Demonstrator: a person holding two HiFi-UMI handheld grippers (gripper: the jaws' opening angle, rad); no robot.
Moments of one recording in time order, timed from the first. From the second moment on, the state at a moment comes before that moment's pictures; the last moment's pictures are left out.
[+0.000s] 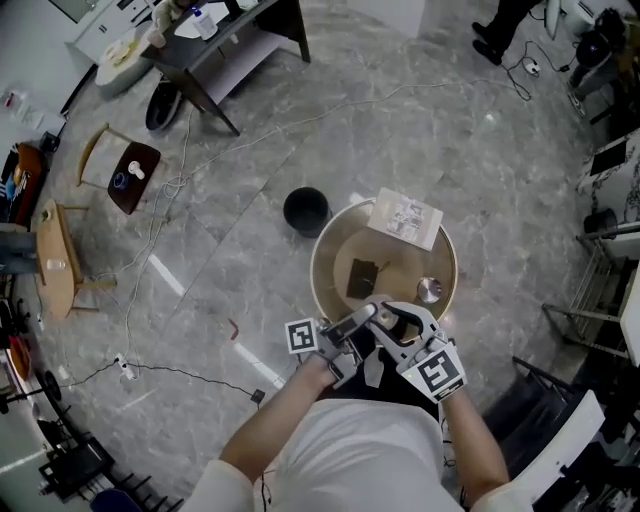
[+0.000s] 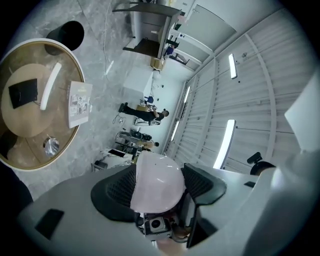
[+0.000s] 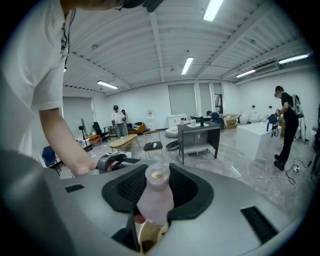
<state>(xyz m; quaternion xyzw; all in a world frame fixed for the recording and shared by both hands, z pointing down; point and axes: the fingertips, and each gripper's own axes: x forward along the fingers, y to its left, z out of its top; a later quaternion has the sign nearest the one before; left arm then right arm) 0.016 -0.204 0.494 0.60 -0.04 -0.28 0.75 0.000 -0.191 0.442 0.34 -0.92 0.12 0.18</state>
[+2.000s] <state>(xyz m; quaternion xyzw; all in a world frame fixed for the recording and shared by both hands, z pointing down) 0.058 0.054 0.352 0.62 -0.03 -0.30 0.72 0.042 0.071 0.296 0.34 -0.93 0.03 0.13</state>
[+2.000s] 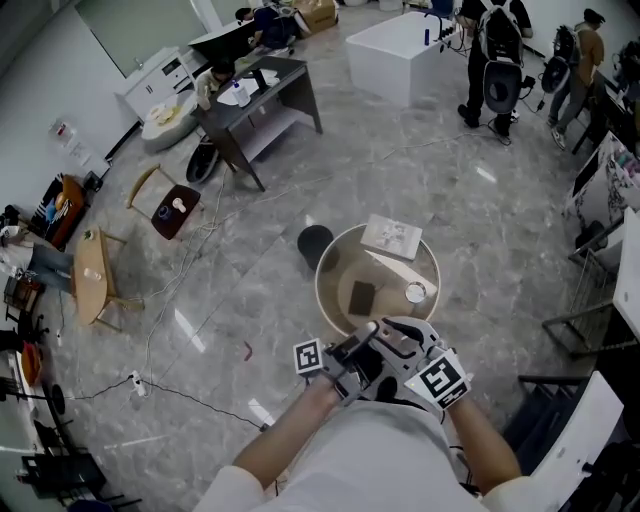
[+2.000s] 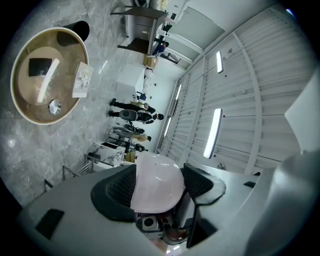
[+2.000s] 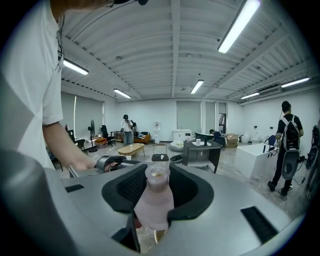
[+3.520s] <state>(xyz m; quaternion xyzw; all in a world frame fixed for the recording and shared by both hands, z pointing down) 0.029 0.075 0.328 0.63 0.00 -0.28 0.73 0.011 0.092 0.269 0.37 -0.92 0.02 0.12</state>
